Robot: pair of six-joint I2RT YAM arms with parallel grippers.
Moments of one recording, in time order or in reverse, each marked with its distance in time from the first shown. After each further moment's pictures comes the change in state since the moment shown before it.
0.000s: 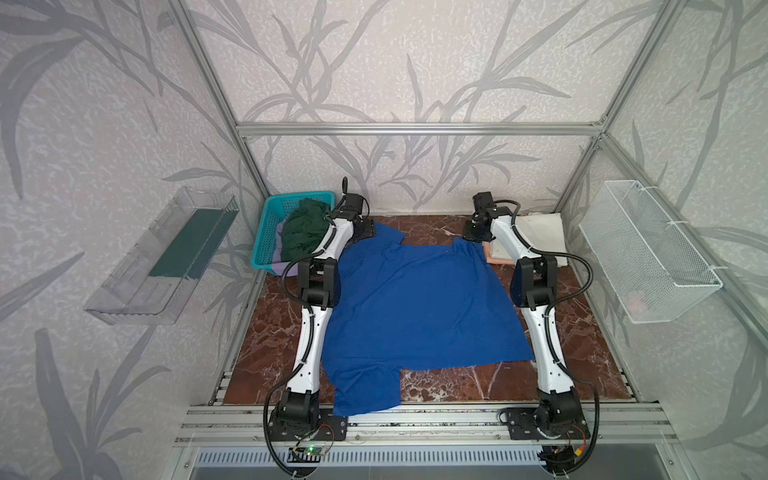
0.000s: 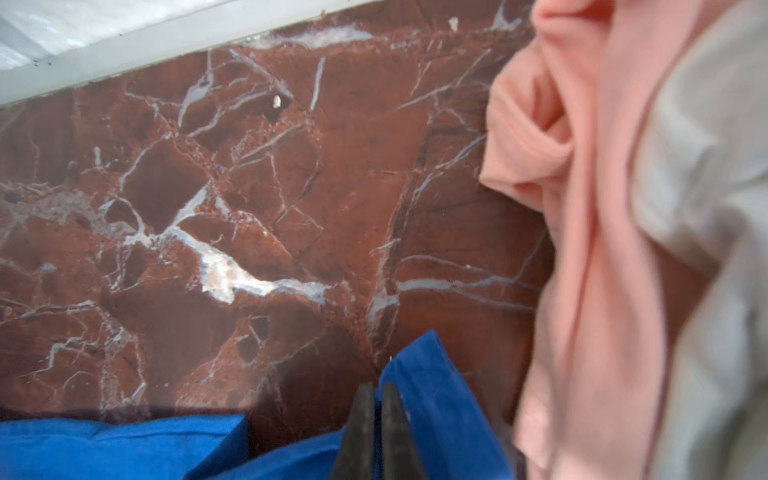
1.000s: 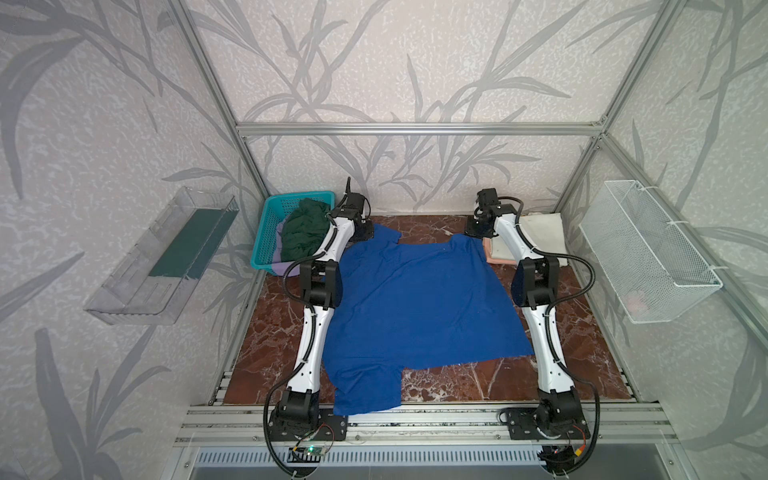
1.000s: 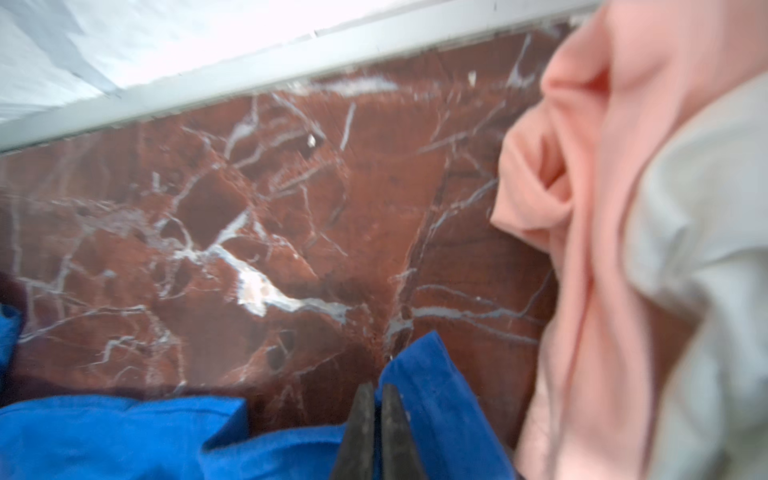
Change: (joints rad) left arm 0.003 0.014 0.078 -0.111 0.034 0.109; right arm -0.019 0.018 0.081 -0.006 -0.072 -0.044
